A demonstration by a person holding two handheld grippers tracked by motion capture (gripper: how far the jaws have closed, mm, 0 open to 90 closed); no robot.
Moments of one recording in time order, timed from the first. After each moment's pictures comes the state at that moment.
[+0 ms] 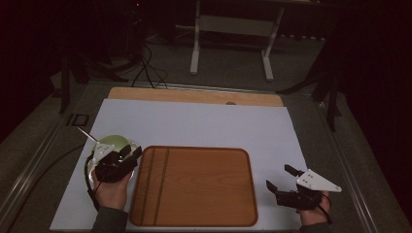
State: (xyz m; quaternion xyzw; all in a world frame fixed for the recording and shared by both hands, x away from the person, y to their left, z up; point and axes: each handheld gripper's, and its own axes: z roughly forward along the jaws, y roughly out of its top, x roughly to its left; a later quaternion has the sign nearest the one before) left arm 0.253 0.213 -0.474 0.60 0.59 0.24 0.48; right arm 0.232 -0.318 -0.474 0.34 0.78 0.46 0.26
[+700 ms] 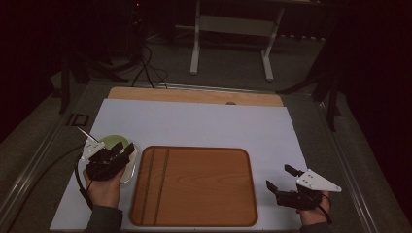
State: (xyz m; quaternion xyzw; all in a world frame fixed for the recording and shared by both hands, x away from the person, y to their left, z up) left arm 0.252 0.231 -0.466 0.58 0.60 0.25 0.49; right arm 0.233 -0.318 -0.474 0.34 0.78 0.46 0.26
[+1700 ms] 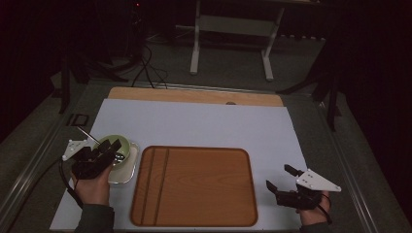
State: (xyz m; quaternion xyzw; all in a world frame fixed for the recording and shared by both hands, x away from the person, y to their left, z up) left arm 0.250 0.261 -0.463 0.54 0.63 0.25 0.50; right arm 0.233 -0.318 -0.474 0.34 0.78 0.46 0.26
